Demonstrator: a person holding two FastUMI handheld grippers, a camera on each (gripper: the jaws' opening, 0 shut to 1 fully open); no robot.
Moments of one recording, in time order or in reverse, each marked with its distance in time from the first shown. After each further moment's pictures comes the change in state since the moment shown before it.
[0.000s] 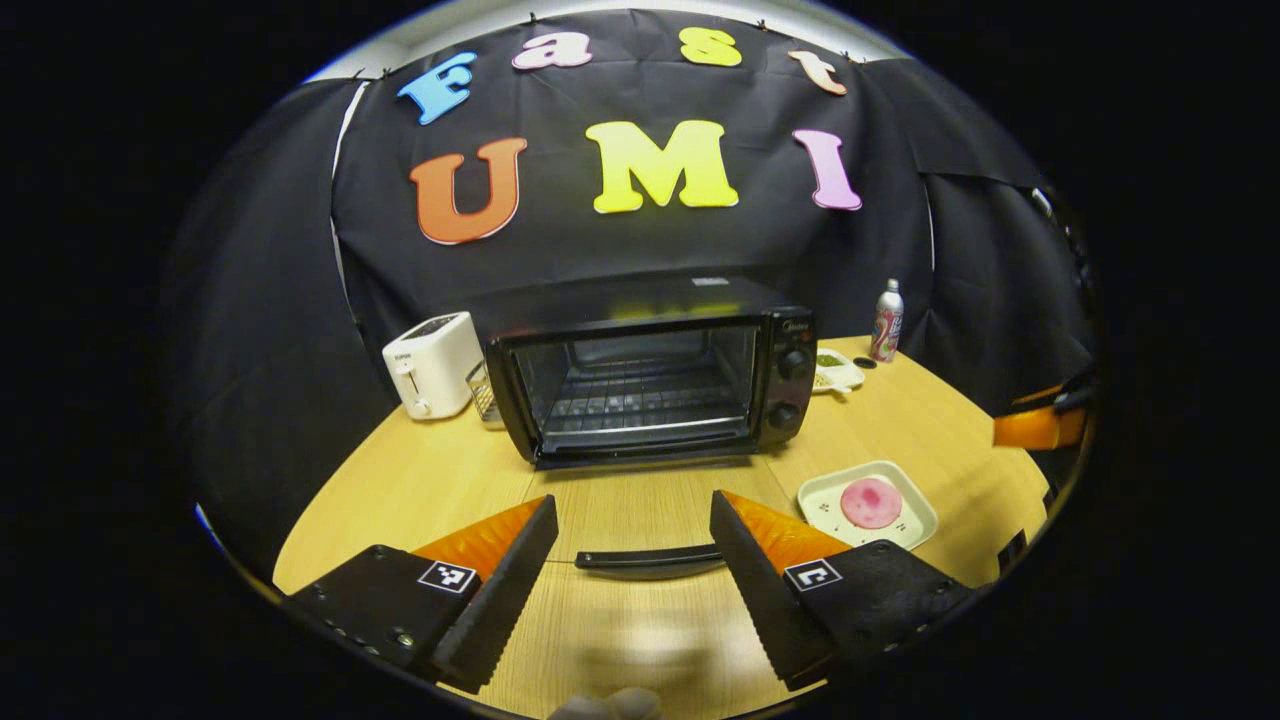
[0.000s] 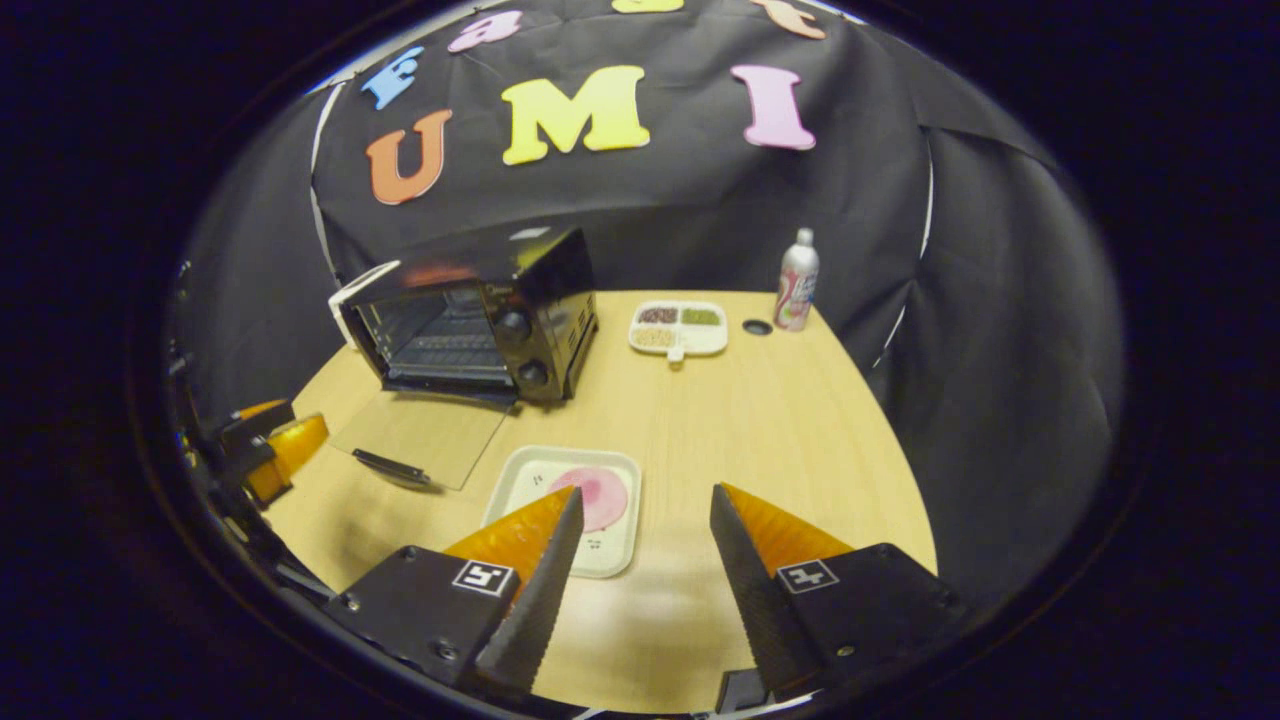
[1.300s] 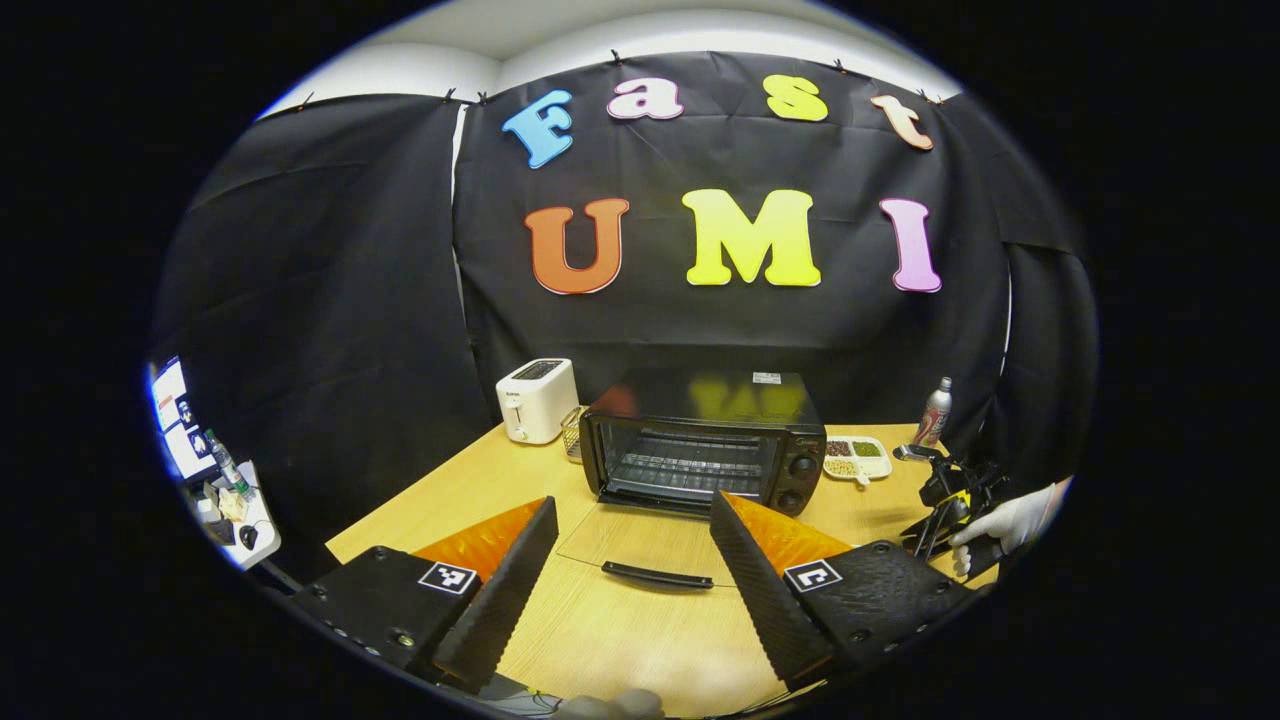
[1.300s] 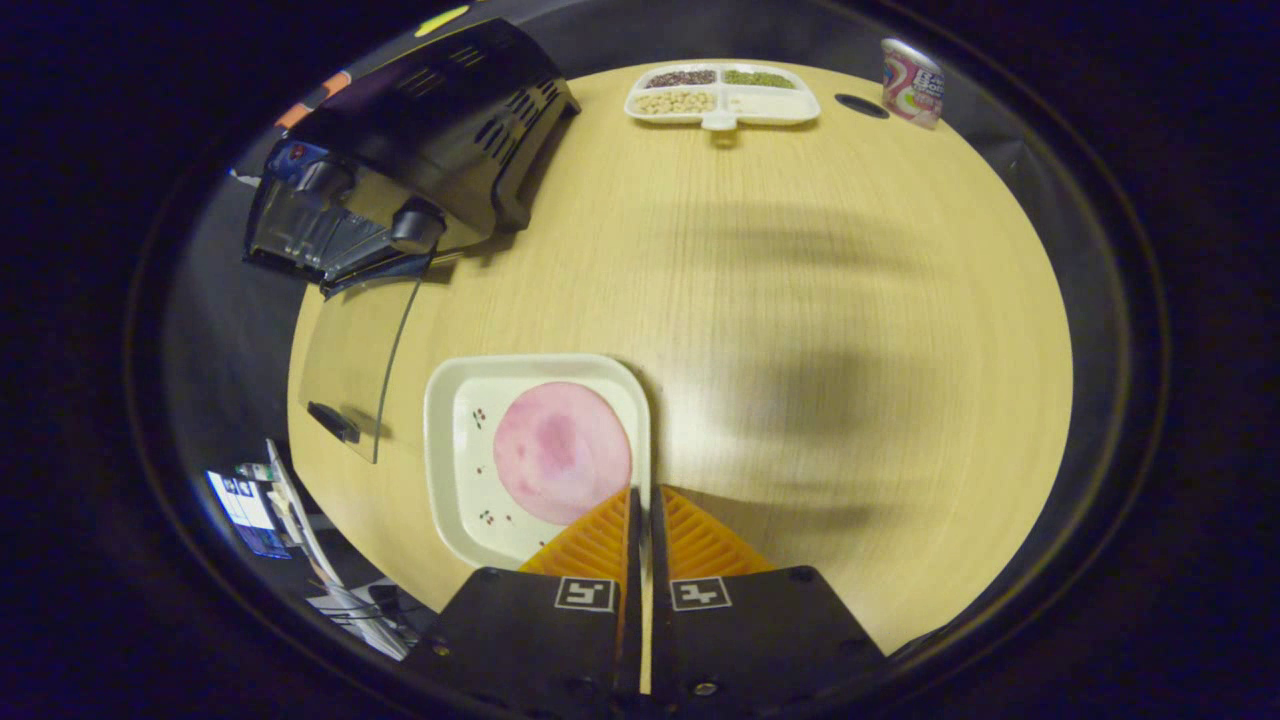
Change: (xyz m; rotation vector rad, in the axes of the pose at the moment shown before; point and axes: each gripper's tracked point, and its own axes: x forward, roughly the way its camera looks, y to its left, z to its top) left arm -0.090 -0.009 0.076 -0.147 -0.068 0.306; right arm 0.131 -0.007 -0.048 0.084 0.717 0.183
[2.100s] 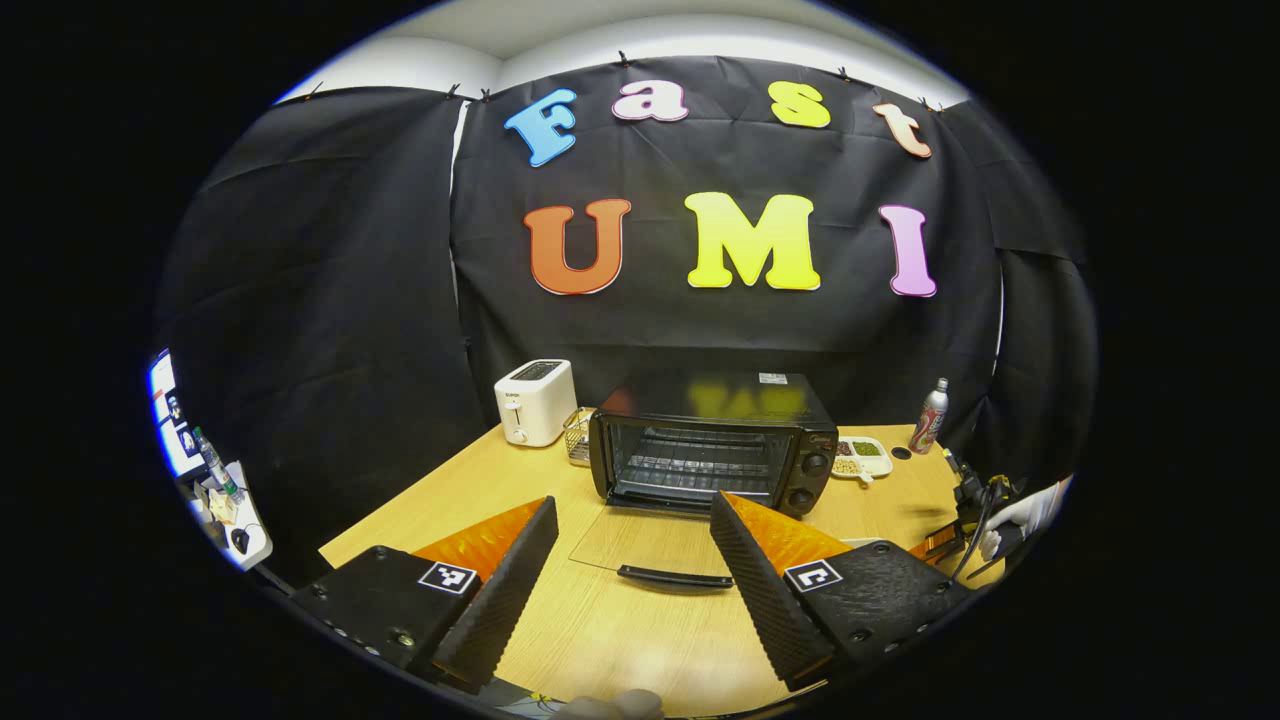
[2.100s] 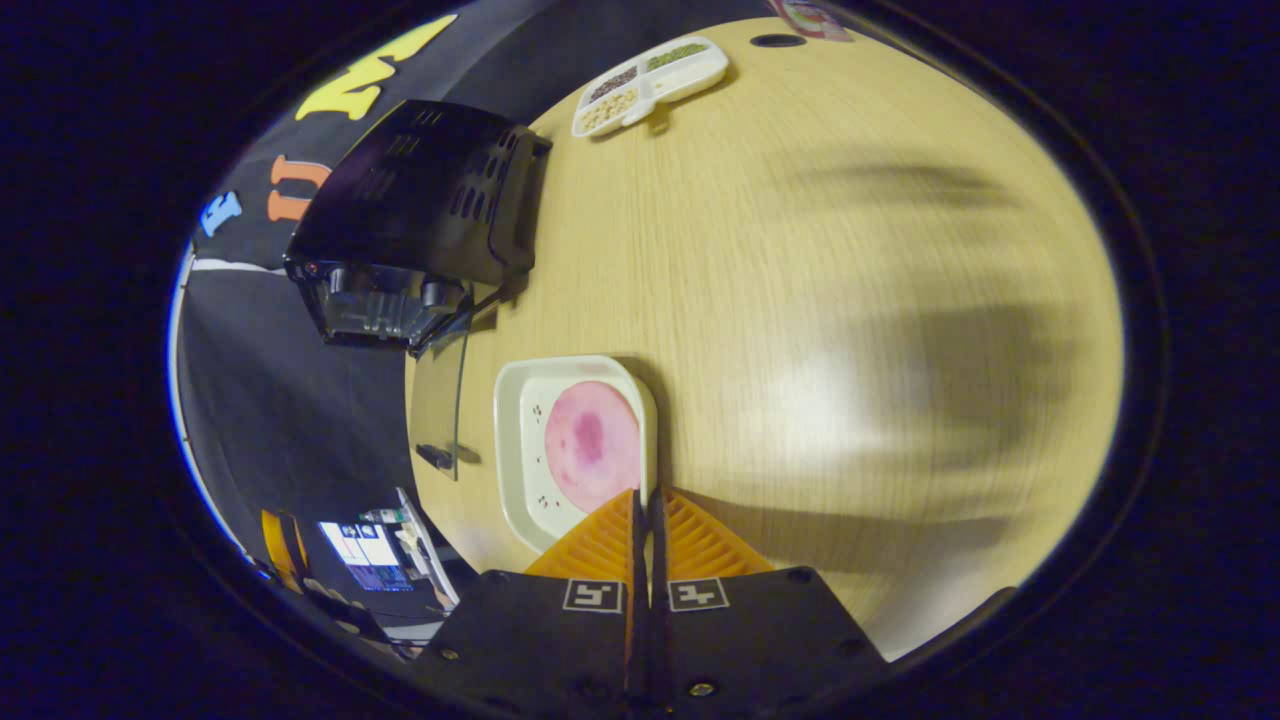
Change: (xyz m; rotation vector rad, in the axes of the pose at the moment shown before) left arm 0.008 0.036 -0.003 -0.004 -0.014 -0.054; right arm -0.010 -0.008 -0.010 0.237 -0.056 0.352
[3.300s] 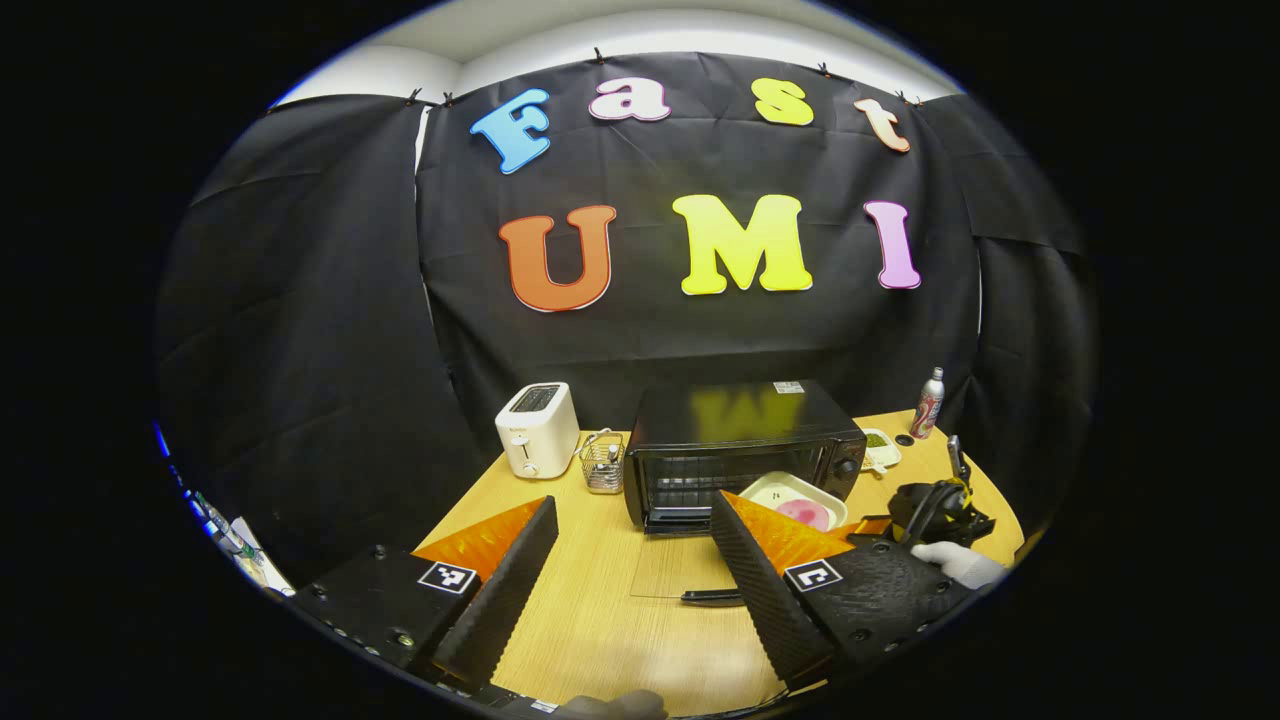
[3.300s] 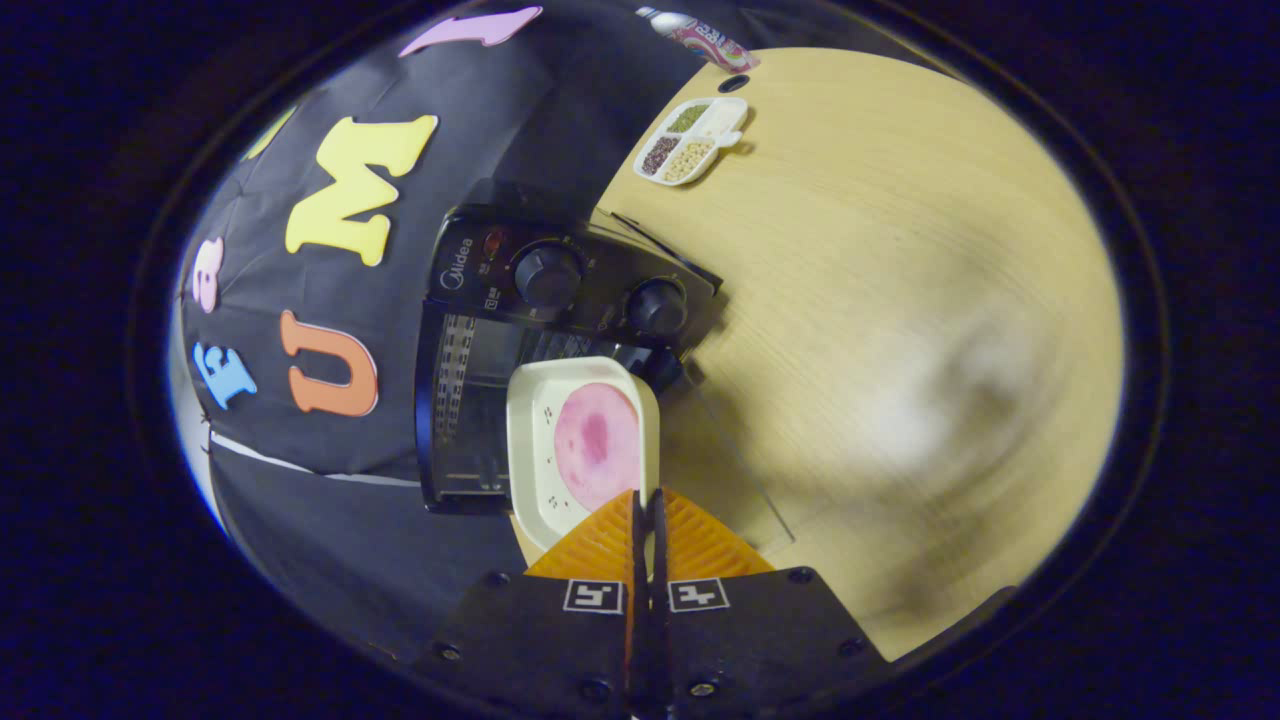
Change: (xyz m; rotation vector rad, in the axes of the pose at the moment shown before) left arm 0.026 0.064 0.047 0.094 0.009 -0.085; right arm 0.088 0.237 0.015 0.452 -0.536 0.199
